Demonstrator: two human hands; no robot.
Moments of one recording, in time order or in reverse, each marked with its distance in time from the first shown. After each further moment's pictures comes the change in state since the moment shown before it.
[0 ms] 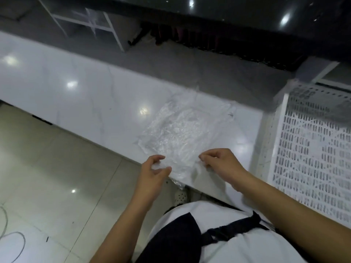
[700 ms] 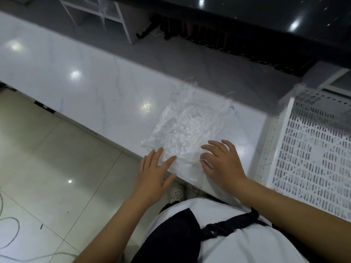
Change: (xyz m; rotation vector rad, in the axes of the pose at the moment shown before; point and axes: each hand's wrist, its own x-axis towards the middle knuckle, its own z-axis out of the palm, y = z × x) left_hand 0.005 -0.036 -0.005 0.985 -0.113 0.491; right_hand 0.006 0.028 0.002 -0.940 0.326 -0.965
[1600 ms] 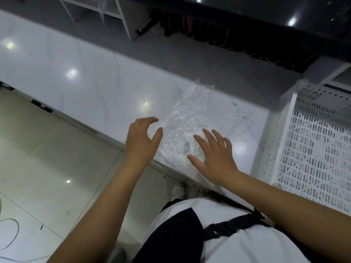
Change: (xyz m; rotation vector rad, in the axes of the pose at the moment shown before) left_hand 0.056 0.001 -0.078 -0.371 0.412 -0.180; right_hand 0.021 -0.033 0.001 0.067 -0.378 0.337
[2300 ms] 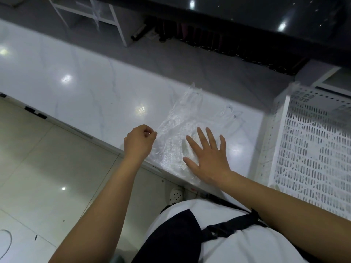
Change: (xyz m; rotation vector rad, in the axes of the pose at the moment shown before) left_hand 0.035 -0.020 0.015 0.098 -0.125 -0.227; right_hand 0.017 0.003 0.018 -0.267 -0.065 -0.004
